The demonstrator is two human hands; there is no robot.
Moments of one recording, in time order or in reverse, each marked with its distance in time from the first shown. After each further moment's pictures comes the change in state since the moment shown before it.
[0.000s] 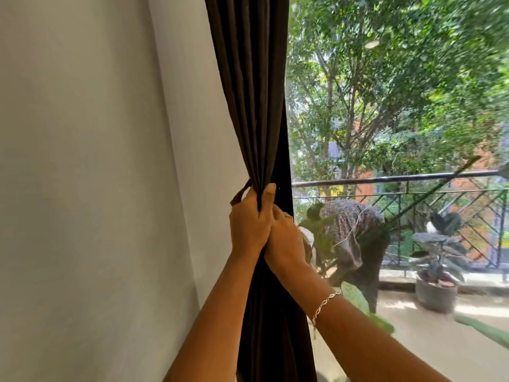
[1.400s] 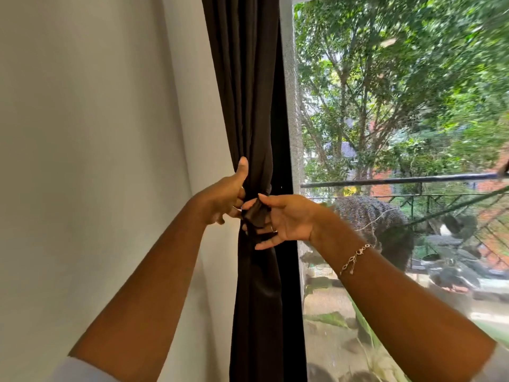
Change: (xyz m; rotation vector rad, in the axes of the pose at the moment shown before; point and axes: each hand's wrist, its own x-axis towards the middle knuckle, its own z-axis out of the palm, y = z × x) left_hand 0.037 0.051 -0.073 0.061 -0.717 -0.696; right_hand 0.021 0.004 -0.093 1.355 -0.996 0.543
